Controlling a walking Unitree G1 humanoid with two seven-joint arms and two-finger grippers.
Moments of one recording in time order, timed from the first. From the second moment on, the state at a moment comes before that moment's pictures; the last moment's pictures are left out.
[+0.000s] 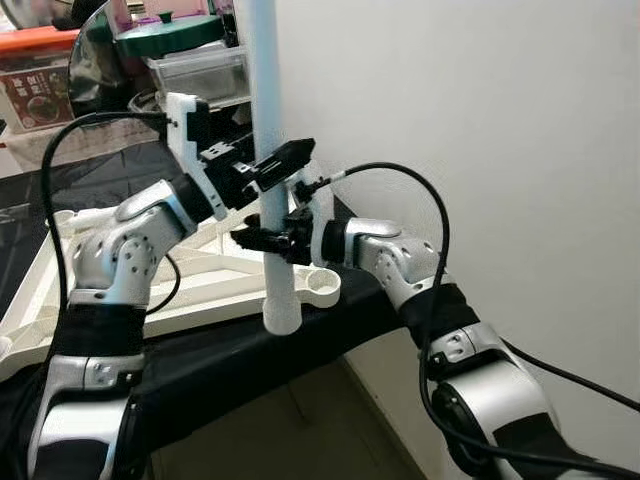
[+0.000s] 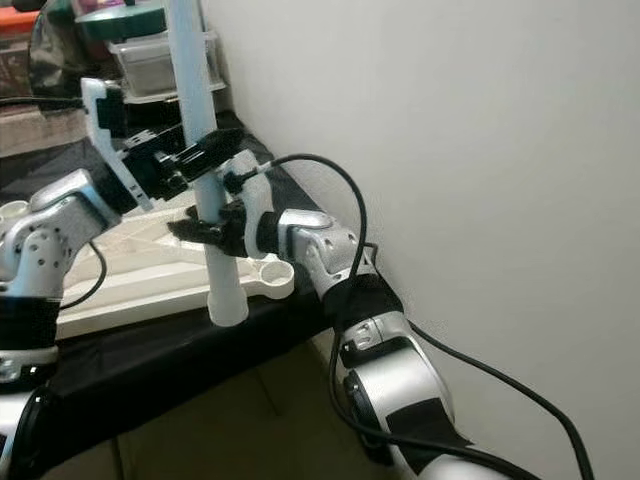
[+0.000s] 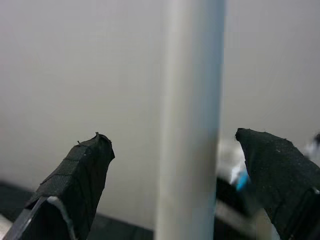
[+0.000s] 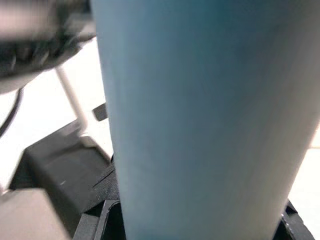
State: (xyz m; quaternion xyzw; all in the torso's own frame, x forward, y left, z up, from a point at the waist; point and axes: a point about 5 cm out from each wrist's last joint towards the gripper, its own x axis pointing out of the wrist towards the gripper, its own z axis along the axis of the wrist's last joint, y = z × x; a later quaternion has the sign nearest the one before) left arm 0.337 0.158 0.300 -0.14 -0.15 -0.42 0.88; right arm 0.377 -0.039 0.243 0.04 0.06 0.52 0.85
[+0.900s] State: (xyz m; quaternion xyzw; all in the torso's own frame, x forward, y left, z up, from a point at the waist) left arm 0.233 0.125 0.199 -0.20 -0.09 -0.23 0.95; right arm 0.409 -0.063 0.263 -0.09 -0.15 0.18 0.97
